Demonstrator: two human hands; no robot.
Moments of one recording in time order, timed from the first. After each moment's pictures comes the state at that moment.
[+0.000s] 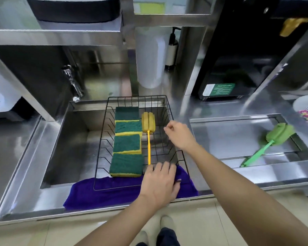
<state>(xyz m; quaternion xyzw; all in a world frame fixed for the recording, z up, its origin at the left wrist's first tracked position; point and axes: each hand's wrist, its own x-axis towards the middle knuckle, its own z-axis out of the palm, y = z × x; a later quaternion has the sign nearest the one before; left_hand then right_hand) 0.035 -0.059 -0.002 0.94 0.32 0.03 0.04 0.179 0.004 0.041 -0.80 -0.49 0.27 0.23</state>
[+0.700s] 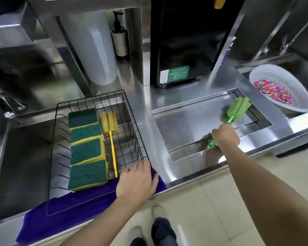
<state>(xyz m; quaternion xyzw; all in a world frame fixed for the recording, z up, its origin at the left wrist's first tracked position) 0.075 -0.071 0.000 0.93 0.35 -0.08 0.02 0.364 -0.129 0.000 -0.97 -0.08 0.16 0.16</state>
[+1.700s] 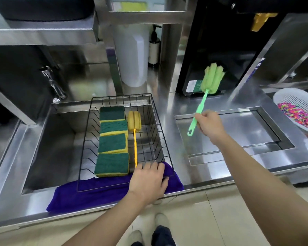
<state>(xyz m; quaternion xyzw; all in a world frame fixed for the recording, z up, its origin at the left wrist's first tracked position) 0.046 -0.063 -0.009 0.95 0.31 -0.03 0.02 0.284 -0.044 0.062 -0.84 -0.30 0.24 0.39</state>
